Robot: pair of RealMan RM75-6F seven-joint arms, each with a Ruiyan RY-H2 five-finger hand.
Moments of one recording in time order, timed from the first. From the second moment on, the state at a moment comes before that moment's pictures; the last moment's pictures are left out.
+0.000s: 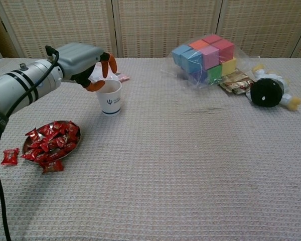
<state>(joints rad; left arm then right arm) -0.85 -1.69 -0.27 -1.14 1.25 0.98 0.40 0.03 -1.07 -0.04 -1.75 -1.52 1.40 -0.24</state>
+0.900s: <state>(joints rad) -0.50 -1.49 0.06 -1.46 1.44 1.18 0.31 0.02 -1.07 -0.08 -1.75 -1.63 1.43 -0.24</state>
